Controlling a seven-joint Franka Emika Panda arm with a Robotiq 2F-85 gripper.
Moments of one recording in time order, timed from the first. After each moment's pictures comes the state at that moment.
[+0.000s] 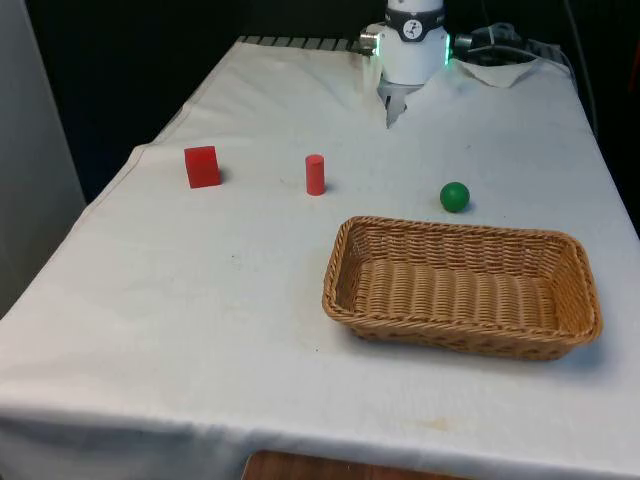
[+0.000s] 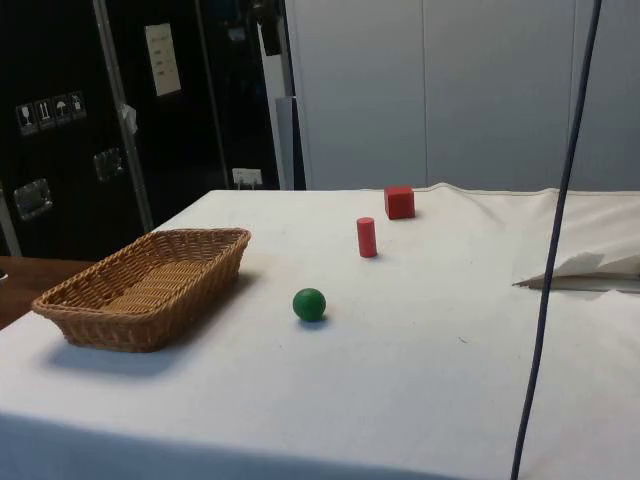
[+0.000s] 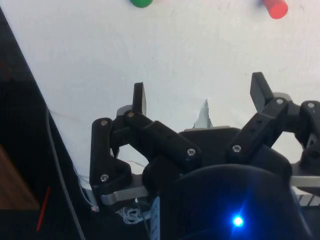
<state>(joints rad) 0.54 0.07 -0.53 -1.86 0.05 1.83 -0.04</state>
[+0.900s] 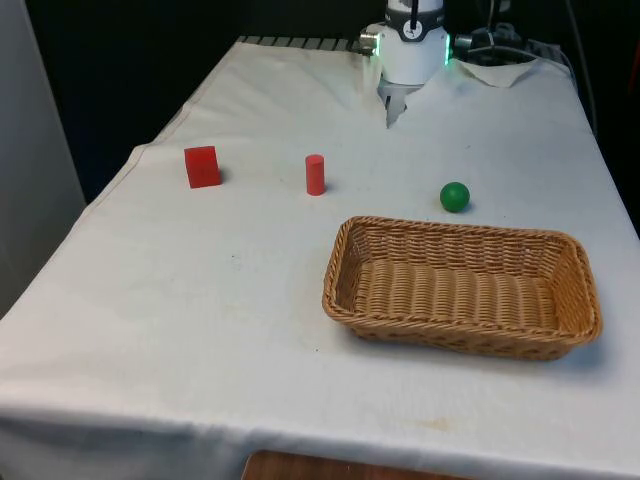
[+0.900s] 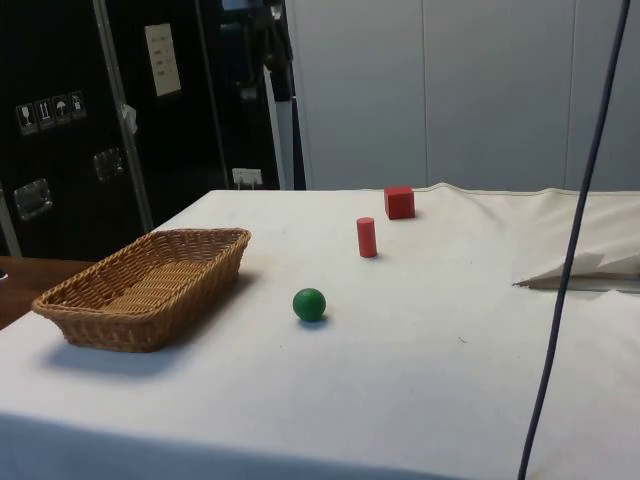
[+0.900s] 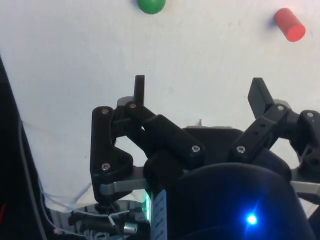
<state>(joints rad) 0.54 0.01 -0.43 -2.07 -0.04 2.04 0.09</state>
